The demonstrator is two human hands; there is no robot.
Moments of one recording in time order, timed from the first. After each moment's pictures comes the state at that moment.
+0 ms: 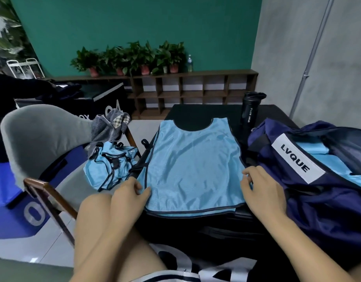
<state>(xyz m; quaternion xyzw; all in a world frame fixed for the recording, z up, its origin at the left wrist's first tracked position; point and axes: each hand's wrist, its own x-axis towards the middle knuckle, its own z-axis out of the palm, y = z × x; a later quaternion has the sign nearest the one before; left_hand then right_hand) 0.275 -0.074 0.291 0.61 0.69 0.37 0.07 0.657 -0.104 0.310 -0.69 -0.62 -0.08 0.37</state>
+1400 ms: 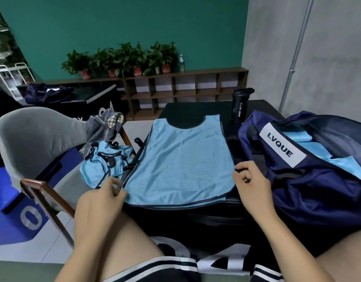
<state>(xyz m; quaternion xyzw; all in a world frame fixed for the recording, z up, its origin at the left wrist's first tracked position) 0.242 -0.131 0.320 0.59 0.75 0.30 -0.01 0.641 -0.140 0.312 -0.61 -0.55 0.17 0.54</state>
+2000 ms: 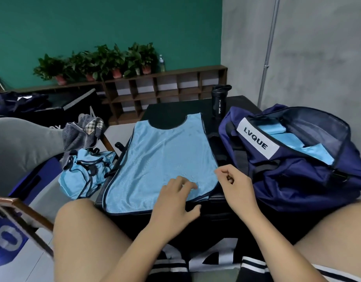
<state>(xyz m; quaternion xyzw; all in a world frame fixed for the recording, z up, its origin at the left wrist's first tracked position) 0.428 -0.134 0.299 0.87 0.42 0.27 0.04 0.650 -0.145 0.296 -0.58 -0.54 0.20 0.58</state>
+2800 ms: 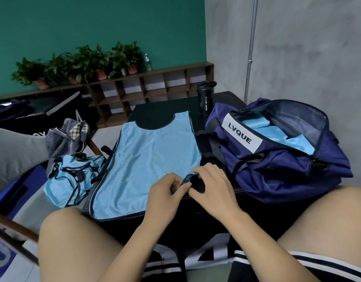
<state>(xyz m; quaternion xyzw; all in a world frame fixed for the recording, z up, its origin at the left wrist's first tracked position) 0.452 -0.126 0.312 0.73 0.47 0.42 0.26 0.633 -0.146 0.286 -0.61 -0.69 -0.05 0.39</state>
